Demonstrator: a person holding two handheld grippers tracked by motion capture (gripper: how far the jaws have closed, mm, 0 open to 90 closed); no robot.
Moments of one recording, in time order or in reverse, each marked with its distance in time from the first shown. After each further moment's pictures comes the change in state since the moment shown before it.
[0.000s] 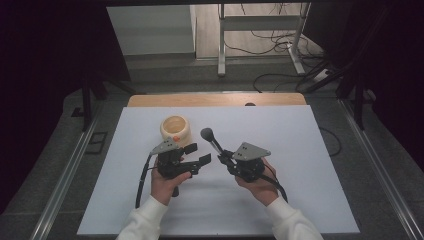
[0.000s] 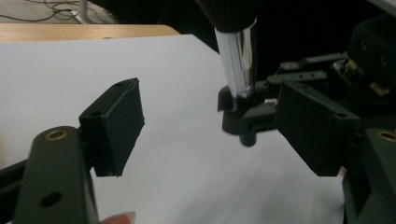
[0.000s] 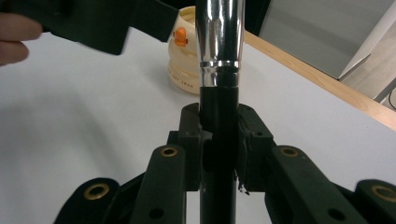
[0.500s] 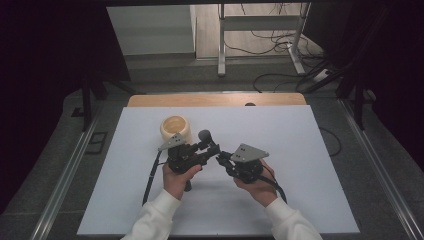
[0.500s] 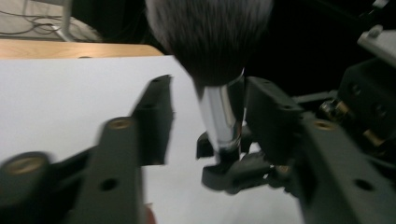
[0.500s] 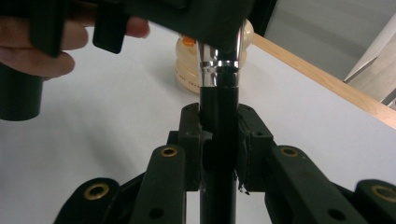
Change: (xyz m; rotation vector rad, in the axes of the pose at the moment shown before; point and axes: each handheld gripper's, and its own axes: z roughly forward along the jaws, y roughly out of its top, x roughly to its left) left arm -0.002 0.006 0.025 -0.086 -0.076 -0.039; right arm 0.004 -0.001 0.002 -0.003 0.018 -0.012
